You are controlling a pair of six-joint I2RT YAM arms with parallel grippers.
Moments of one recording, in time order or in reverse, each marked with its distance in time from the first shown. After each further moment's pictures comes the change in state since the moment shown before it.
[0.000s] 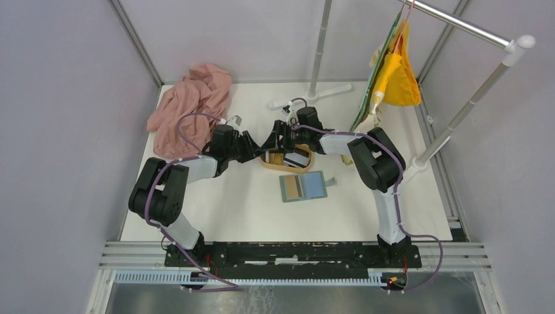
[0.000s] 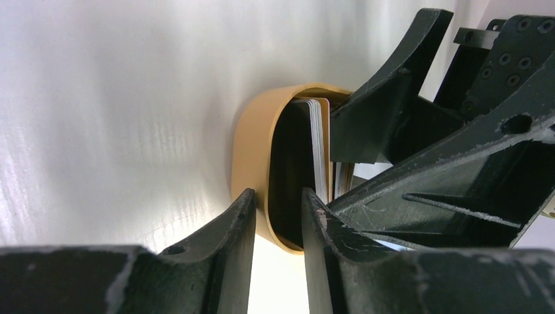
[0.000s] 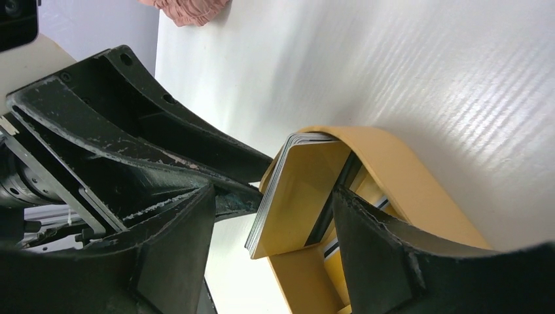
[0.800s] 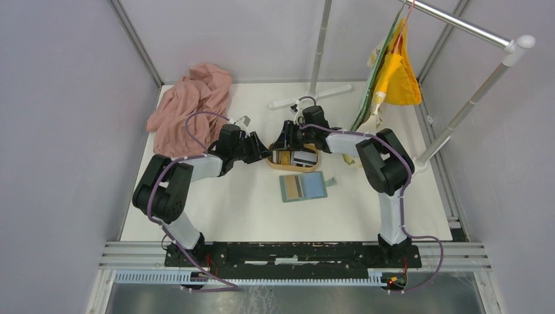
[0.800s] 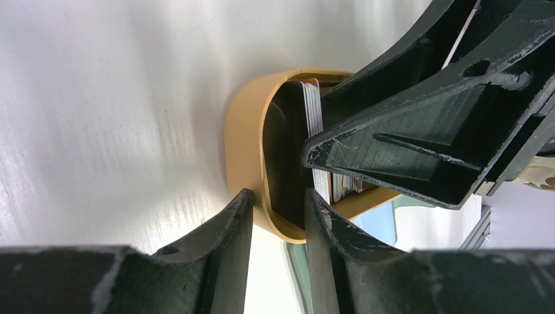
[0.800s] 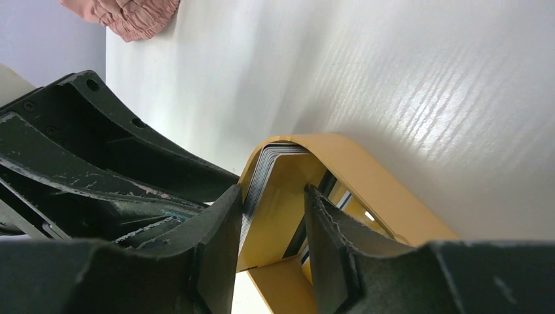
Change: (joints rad) left arm -0.056 0.040 0.036 -0.005 0.032 0.001; right arm -0.040 -0.077 -0.048 -0.114 0.137 -0.091
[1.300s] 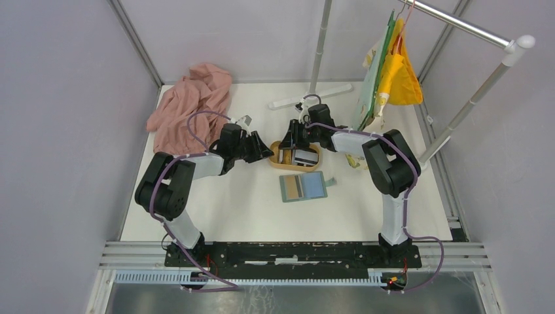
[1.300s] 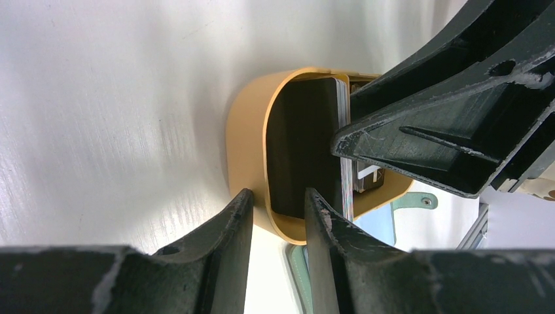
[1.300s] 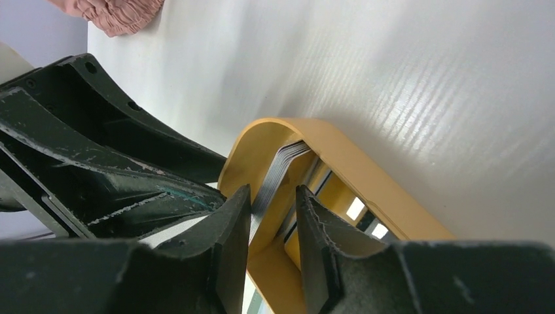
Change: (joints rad) left arm -0.003 0.032 0.019 0.018 0.018 0.000; right arm -0.037 -0.046 -0.022 -0.048 0.008 -0.079
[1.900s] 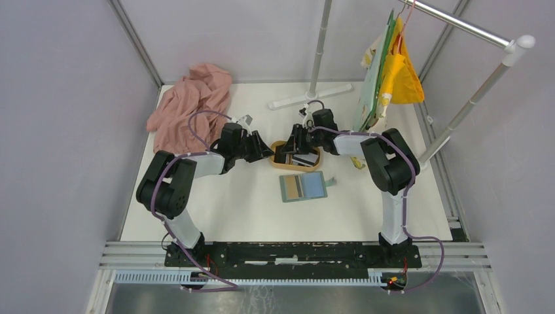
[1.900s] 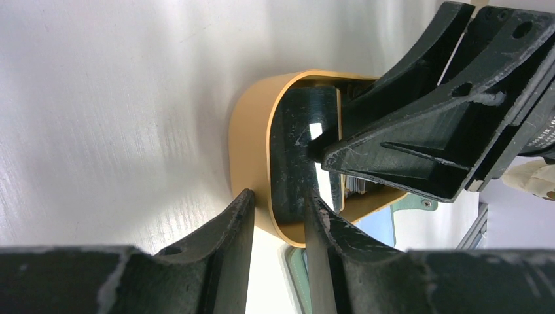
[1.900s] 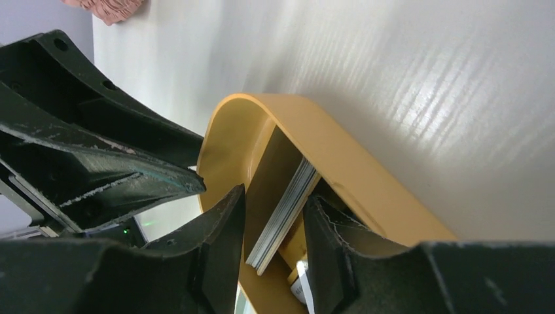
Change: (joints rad) left arm -0.001 0.016 0.014 0.000 0.005 0.000; right arm -0.026 0.008 -0.080 0.058 -0.071 0.022
